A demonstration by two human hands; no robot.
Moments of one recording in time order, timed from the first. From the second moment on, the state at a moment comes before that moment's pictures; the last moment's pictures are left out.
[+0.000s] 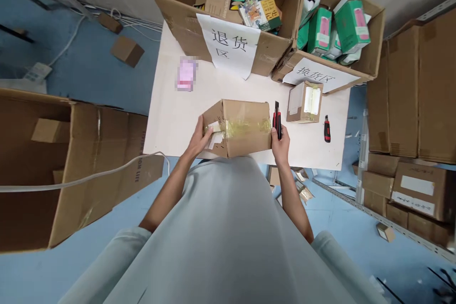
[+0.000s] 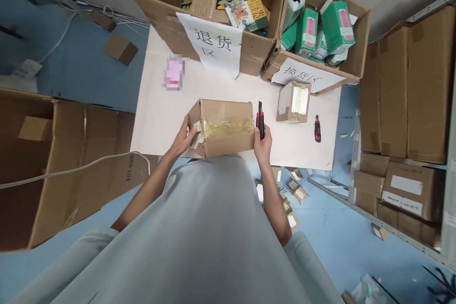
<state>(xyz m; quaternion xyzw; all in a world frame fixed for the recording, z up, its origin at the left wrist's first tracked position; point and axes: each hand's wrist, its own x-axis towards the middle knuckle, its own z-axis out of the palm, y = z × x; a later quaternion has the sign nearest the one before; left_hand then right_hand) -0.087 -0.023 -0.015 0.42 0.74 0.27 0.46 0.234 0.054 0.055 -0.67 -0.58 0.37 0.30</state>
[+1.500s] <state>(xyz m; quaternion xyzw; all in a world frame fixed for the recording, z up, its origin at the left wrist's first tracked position) -0.138 -0.011 0.056 0.67 0.61 0.31 0.27 0.206 0.051 -0.035 -0.71 -0.49 0.46 0.20</state>
